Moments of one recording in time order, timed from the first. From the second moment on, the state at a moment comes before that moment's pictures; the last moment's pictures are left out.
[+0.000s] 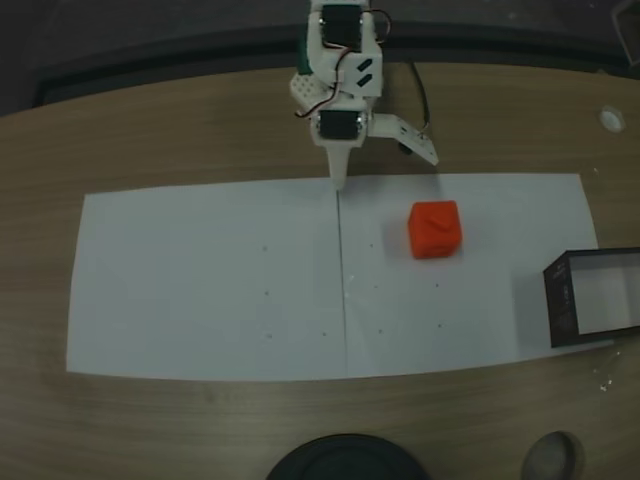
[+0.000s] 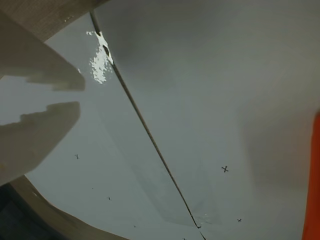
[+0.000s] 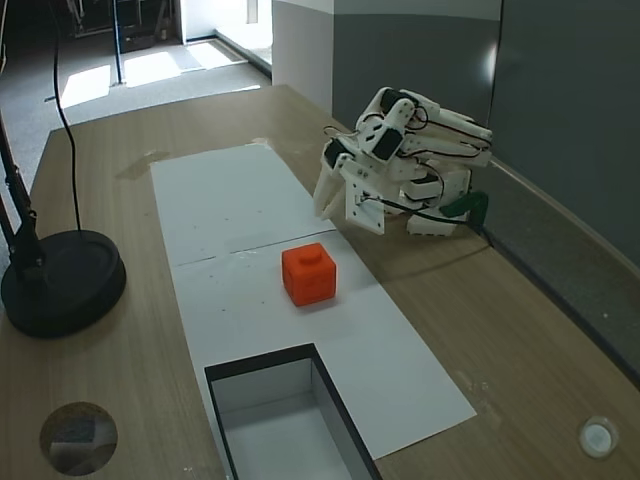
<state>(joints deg) 5.0 197.8 175.6 73.0 3.0</state>
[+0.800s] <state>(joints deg) 4.1 197.8 175.6 72.0 3.0</state>
